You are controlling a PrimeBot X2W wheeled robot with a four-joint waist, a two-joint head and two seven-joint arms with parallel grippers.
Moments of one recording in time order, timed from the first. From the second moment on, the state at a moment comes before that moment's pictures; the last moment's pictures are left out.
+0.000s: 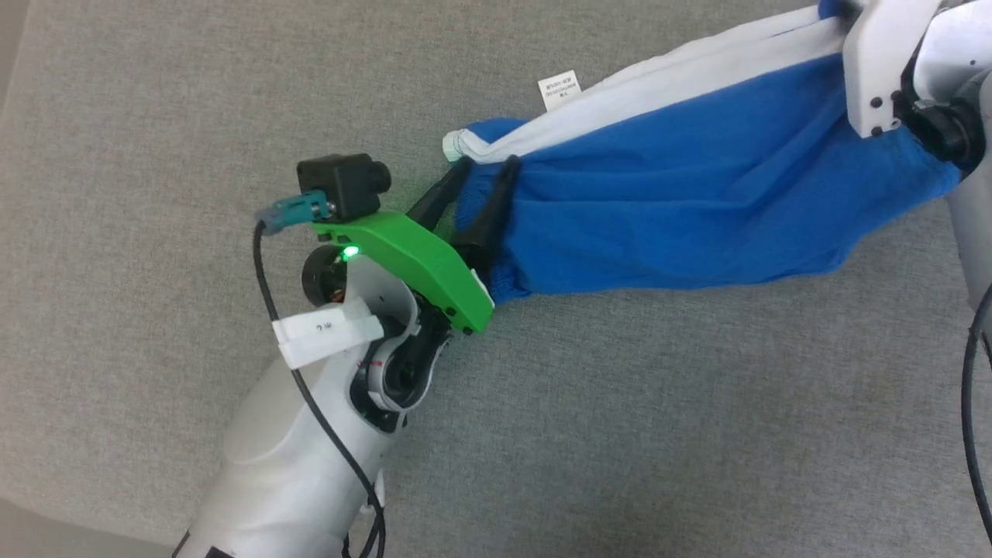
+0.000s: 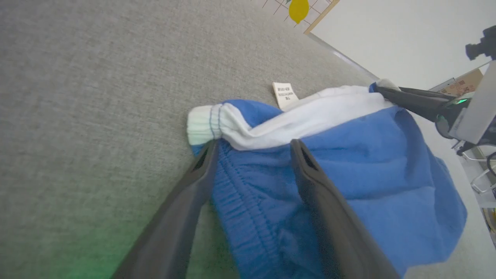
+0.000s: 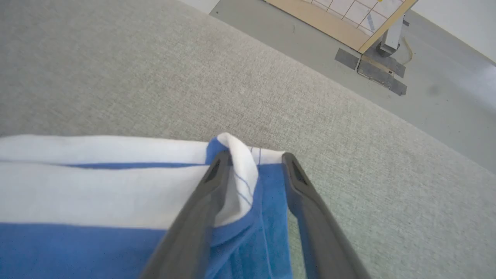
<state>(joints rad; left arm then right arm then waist) -0.60 0.16 -0.52 0.21 -0.89 0.09 0.07 -1.04 -0.31 0.18 0.63 0.11 0.13 0.57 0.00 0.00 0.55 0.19</state>
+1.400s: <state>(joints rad) -0.38 0.23 -0.62 0.41 -0.70 0.13 -0.13 -0.11 -0.05 -0.14 0.00 0.22 0.13 -0.04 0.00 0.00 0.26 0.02</state>
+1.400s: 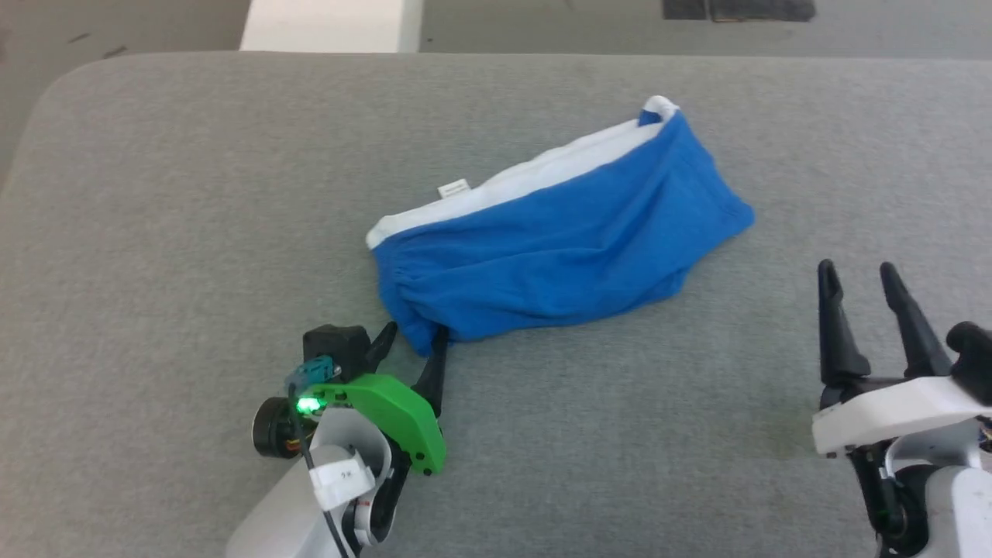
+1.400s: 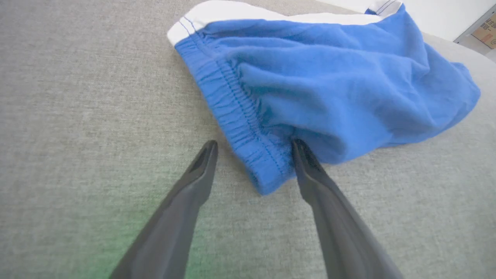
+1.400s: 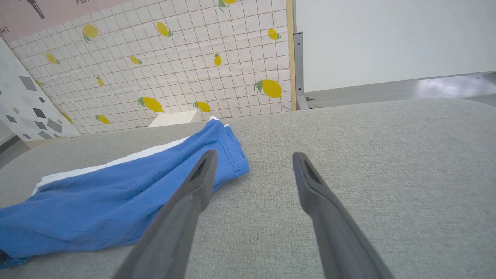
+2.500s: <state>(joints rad) -0.49 0.20 -0.68 0.43 -0.69 0.10 -0.10 -0.67 -0.05 -0.21 0.56 0.01 0.13 0.39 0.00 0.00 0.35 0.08</state>
